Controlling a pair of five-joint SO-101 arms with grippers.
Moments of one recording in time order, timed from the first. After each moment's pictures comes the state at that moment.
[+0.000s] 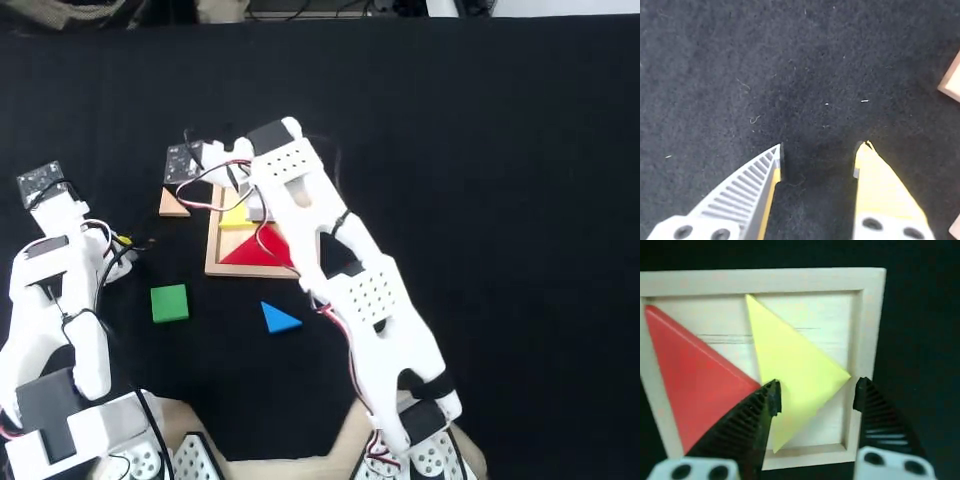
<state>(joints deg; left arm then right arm) -29.1 -9.9 48.6 39.3 3.1 -30.5 57.2 -55.5 88.1 59.6</state>
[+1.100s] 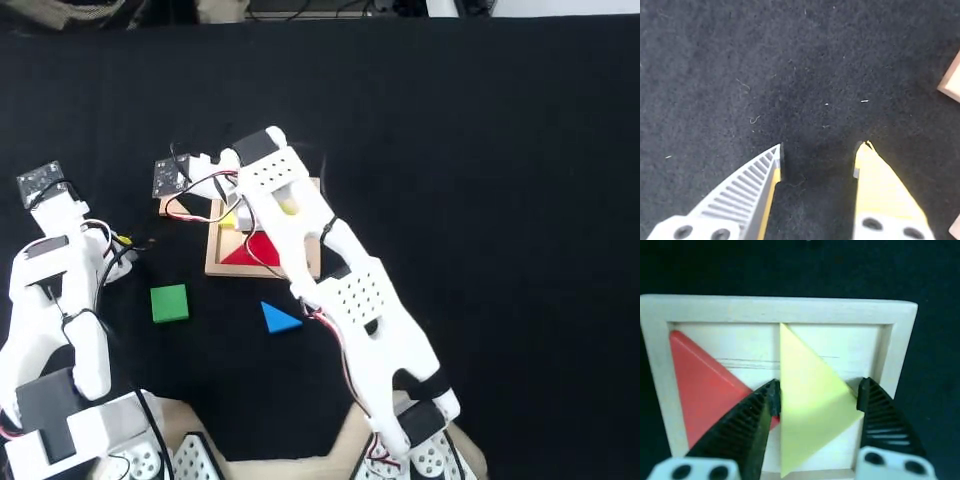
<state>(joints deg) -29.1 -9.9 48.6 39.3 3.1 -32.8 62.1 -58.4 87.6 59.8</state>
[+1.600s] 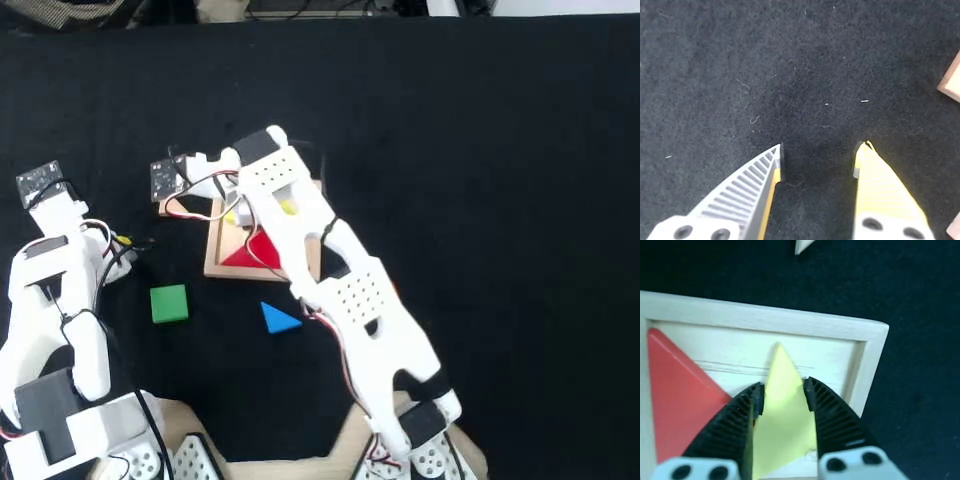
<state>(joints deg) -29.1 -9.9 48.6 39.3 3.1 -32.7 63.4 -60.2 84.6 65.3</state>
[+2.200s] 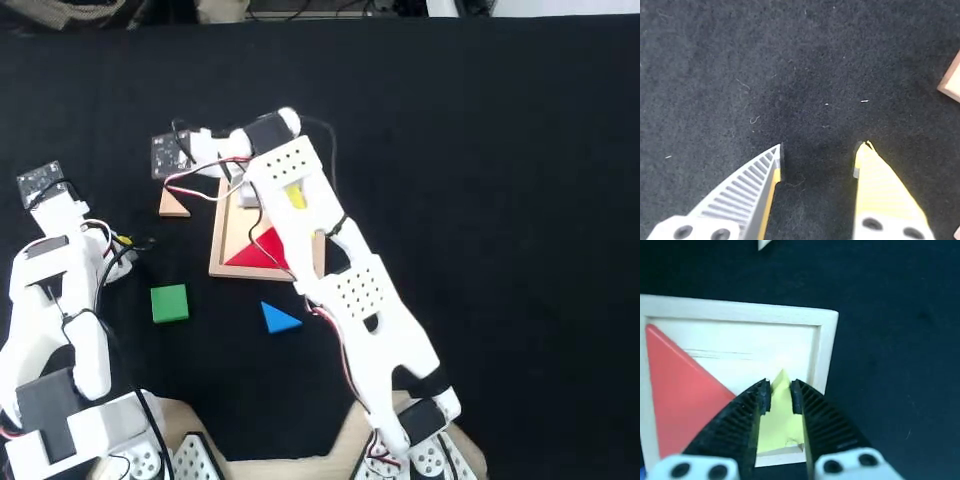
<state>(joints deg) -29.1 -9.9 48.6 39.3 3.1 -31.3 64.9 -80.1 95.8 61.8</state>
